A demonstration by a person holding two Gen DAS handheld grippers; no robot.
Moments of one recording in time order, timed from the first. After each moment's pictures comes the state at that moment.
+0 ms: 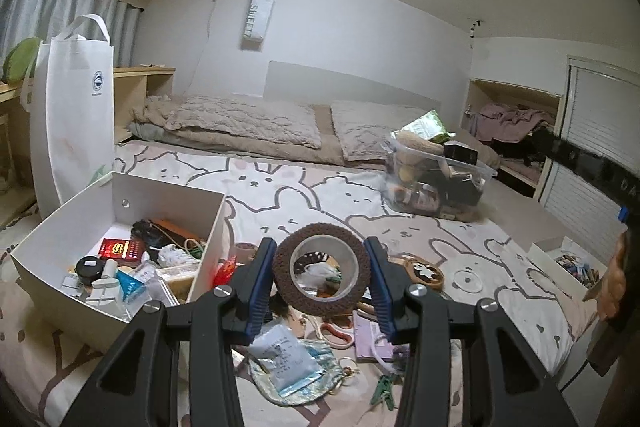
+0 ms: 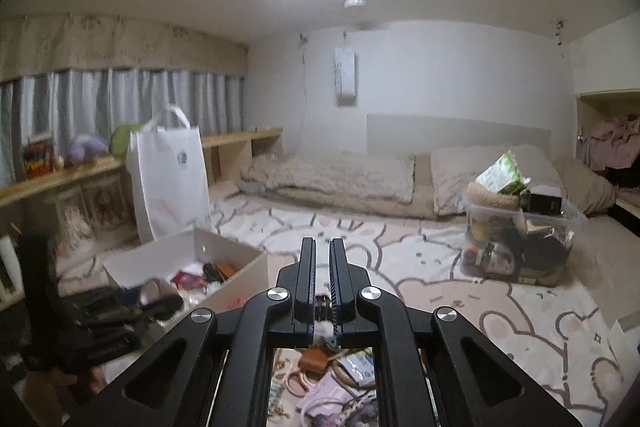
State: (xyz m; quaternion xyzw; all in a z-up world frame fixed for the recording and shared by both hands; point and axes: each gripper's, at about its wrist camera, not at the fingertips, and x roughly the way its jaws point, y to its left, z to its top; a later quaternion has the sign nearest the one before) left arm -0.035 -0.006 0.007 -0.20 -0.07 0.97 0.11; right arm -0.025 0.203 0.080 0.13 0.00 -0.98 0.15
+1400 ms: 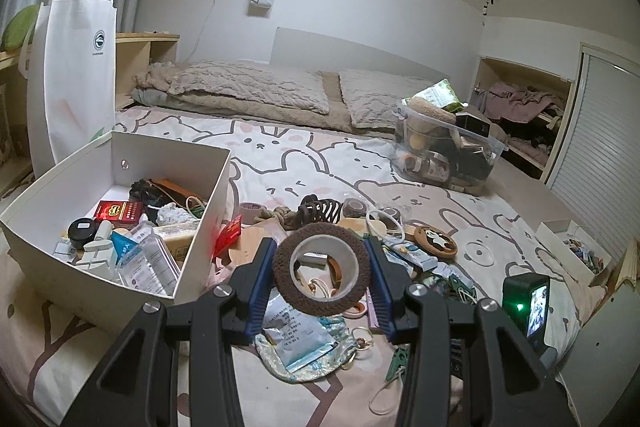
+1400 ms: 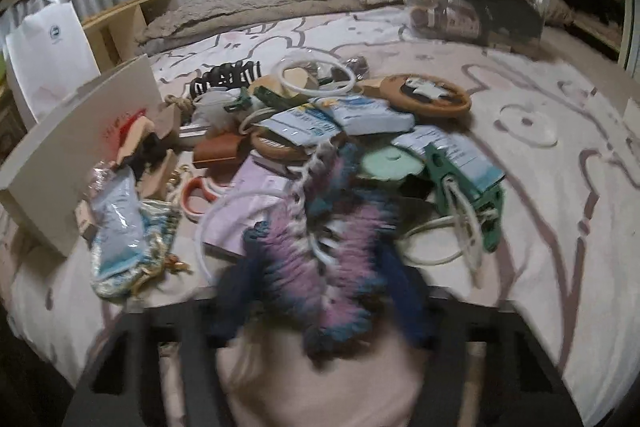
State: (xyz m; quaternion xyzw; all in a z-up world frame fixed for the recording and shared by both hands) left arm -0.044 -0.005 -0.028 -0.25 -0.07 0.96 0.11; right arm -0.080 0.214 -0.155 0.40 -0.07 -0.91 0.01
